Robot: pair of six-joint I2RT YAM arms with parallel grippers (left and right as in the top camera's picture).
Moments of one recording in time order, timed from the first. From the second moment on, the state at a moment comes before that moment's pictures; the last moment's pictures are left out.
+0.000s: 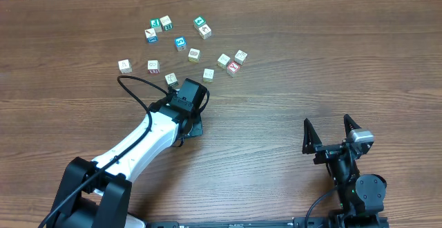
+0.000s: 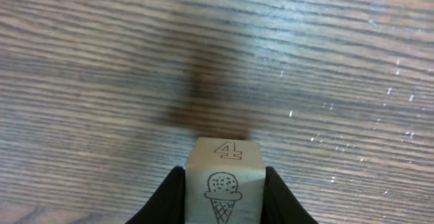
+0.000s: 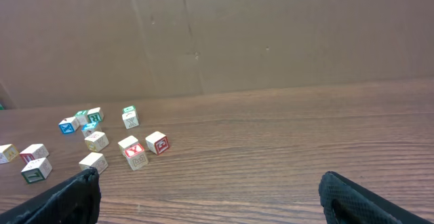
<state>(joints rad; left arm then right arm) -0.46 1.61 0.91 -0.66 -0.15 -0.59 0.07 0.01 0.02 -0.03 -0.08 0.15</state>
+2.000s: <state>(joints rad) -0.46 1.67 0.91 -0.59 -0.15 -0.52 0.07 0.01 0.02 -0.03 -0.08 0.15</state>
